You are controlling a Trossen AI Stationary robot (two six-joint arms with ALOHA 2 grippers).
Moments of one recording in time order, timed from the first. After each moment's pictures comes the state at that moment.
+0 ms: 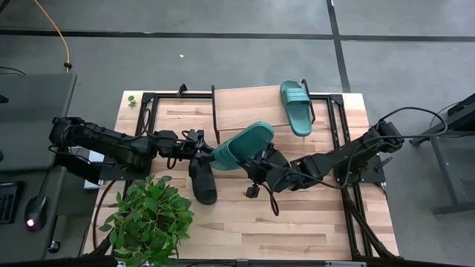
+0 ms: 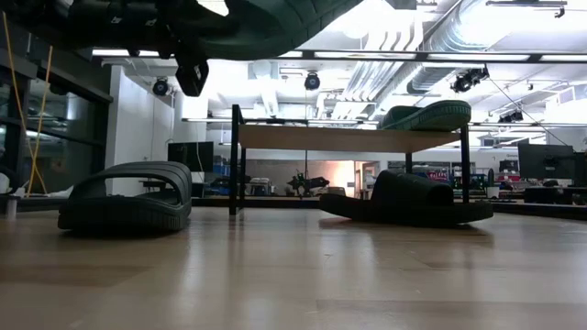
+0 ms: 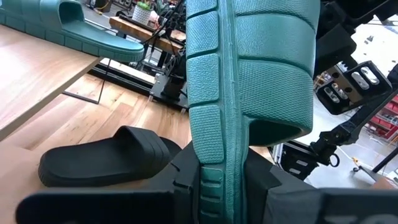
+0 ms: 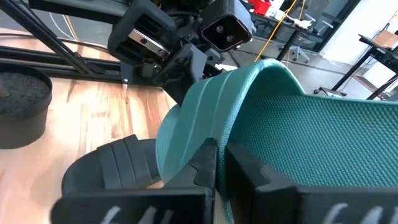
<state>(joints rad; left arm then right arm) 0.08 1.12 0.42 0.62 0.03 -0.40 0.39 1.61 1.33 -0.17 0.77 -0.02</state>
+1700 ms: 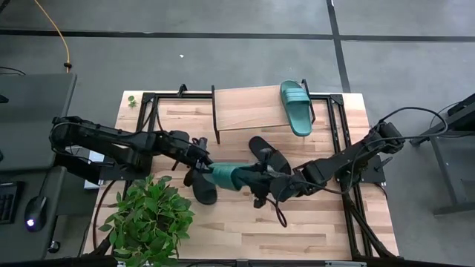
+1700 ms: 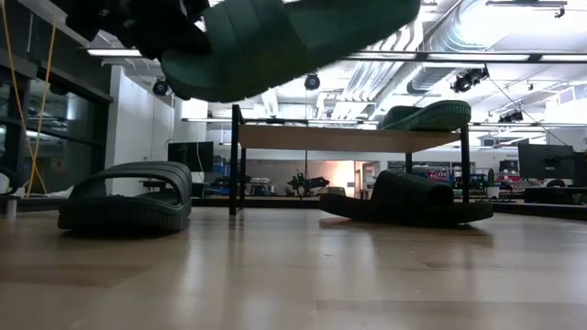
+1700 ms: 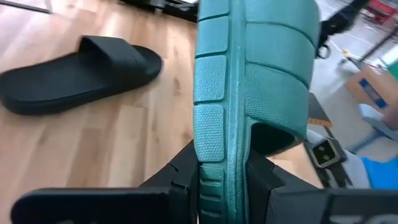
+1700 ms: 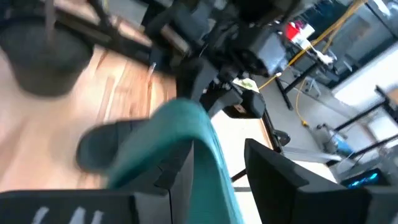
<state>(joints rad) 0.08 1.11 0.61 0.04 0.24 -0.26 0.46 1.60 1.33 -0.21 0.72 -0.26</state>
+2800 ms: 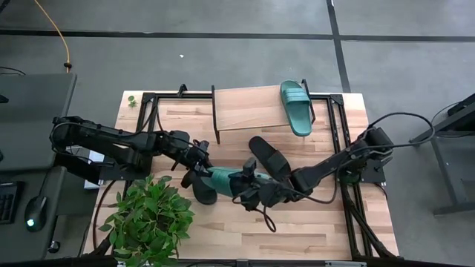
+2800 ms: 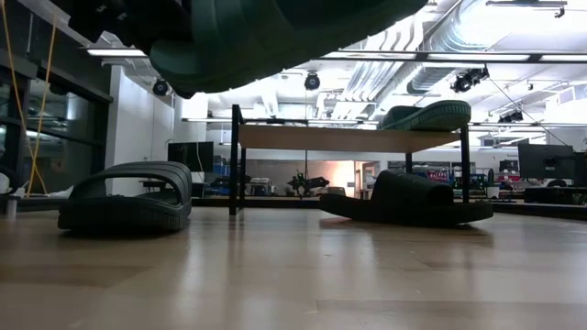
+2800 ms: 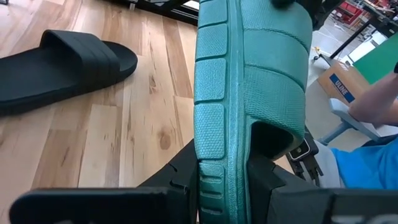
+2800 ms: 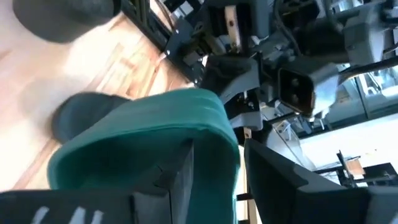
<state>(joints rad) 0.08 1.12 0.61 0.06 0.34 -0.27 0.45 1.74 1.33 -0.04 0.70 -0.67</state>
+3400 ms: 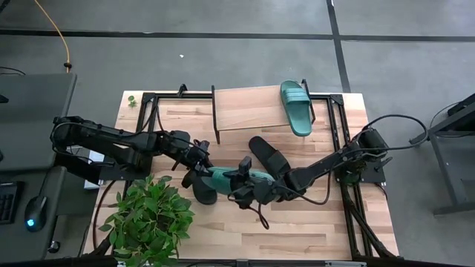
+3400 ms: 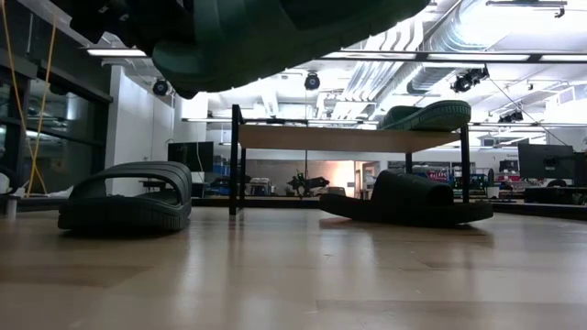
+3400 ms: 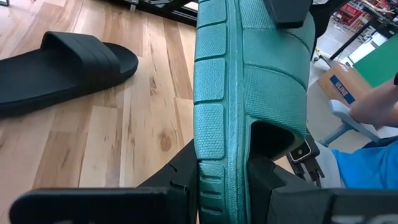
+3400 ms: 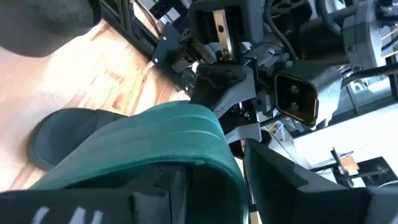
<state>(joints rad) 0.08 1.13 0.61 0.07 0.34 -0.27 0.41 1.80 1.33 0.10 0.70 -0.68</state>
